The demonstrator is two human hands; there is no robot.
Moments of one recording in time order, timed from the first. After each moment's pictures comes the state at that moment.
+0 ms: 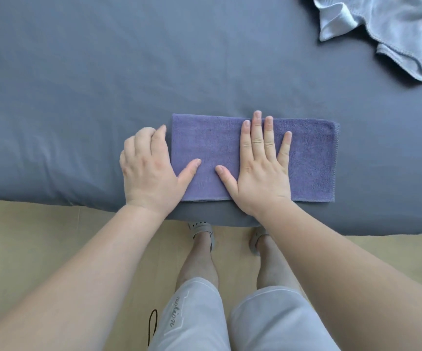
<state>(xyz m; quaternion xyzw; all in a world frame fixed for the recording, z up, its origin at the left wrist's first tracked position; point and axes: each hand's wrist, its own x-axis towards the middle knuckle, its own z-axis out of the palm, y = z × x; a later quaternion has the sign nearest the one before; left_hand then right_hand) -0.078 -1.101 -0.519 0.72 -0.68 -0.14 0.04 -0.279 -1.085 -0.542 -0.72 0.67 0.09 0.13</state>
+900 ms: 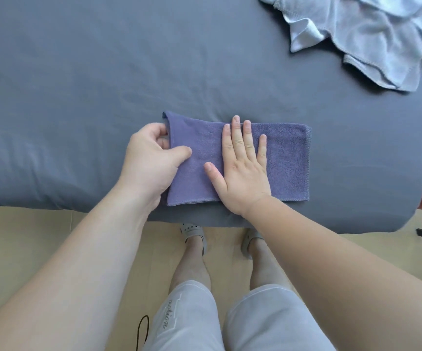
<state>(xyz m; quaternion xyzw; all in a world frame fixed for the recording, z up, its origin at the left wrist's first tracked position) -0.127 -1.133 -0.448 0.73 -0.31 -0.55 0.24 -0.289 -1.091 -0.532 -0.72 0.66 0.04 0.24</state>
